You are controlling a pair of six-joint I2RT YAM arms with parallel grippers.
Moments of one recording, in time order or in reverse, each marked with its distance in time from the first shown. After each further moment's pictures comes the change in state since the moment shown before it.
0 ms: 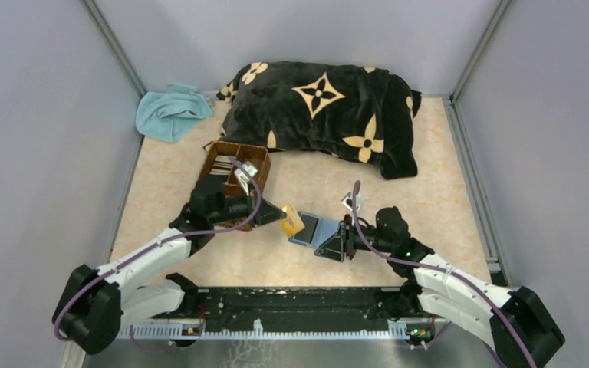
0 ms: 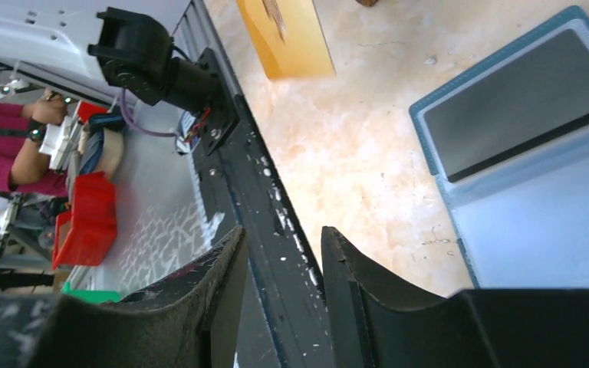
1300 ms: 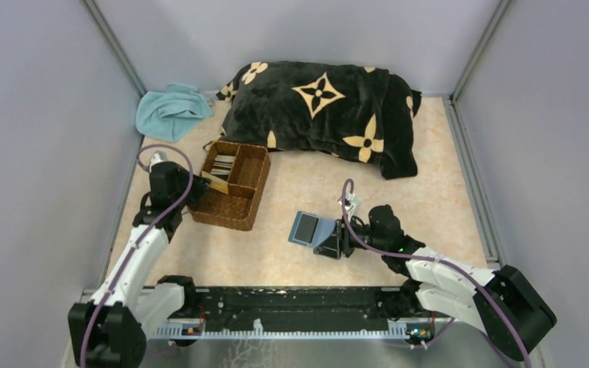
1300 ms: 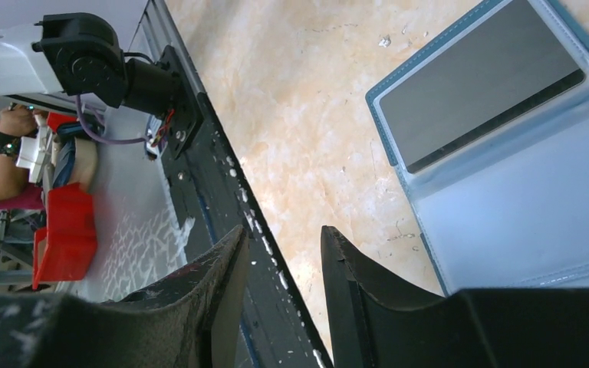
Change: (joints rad) left arm 0.484 -0.177 0.126 -0.566 -0.771 -0.316; right arm 0.000 0.160 -0.003 0.060 0.070 -0.014
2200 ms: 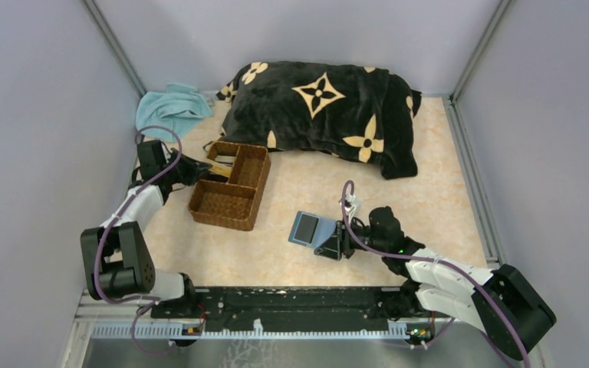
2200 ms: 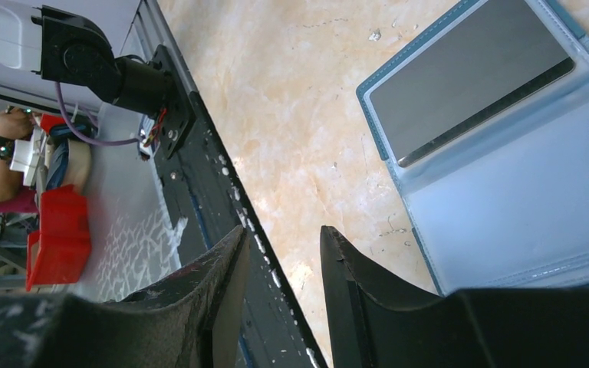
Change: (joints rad) left arm 0.264 0.476 0.196 0.161 0.472 -0.058; right arm 0.000 0.006 -0.020 0.029 0.012 0.000
